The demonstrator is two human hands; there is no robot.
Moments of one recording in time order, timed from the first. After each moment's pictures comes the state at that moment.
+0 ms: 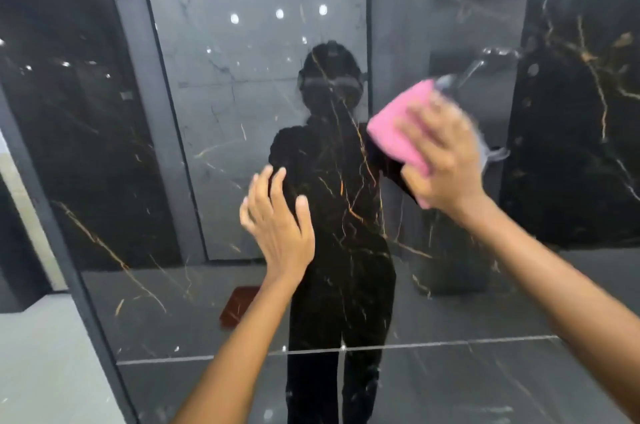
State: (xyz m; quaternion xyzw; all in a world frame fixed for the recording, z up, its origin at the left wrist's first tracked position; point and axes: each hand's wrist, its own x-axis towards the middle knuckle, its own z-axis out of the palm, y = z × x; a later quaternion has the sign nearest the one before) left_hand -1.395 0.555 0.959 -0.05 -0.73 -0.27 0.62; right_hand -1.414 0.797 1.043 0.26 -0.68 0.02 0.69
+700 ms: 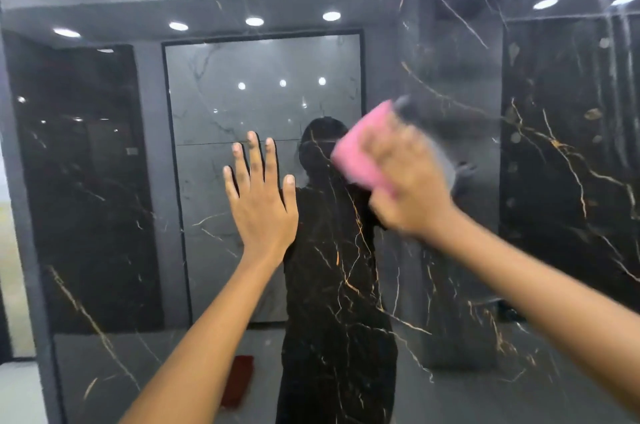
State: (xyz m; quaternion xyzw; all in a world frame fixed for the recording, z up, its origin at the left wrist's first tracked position) left_hand -1.434 0.537 1.086 -0.02 -0.76 -0.13 0.64; right_hand -1.415 0.767 1.121 0.29 -0.69 -0.03 0.66
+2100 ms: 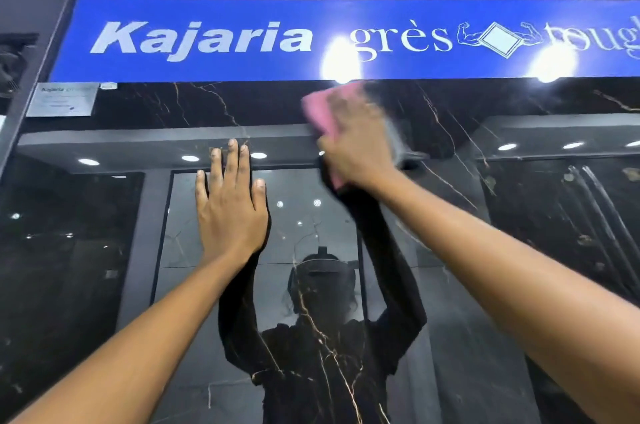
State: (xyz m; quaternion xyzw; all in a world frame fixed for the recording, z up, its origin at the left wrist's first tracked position) left_hand -1.449 0.516 1.294 -0.05 -0.70 -0.14 0.70; right_hand -1.404 0.702 1.383 0.15 -0.73 0.10 0.65
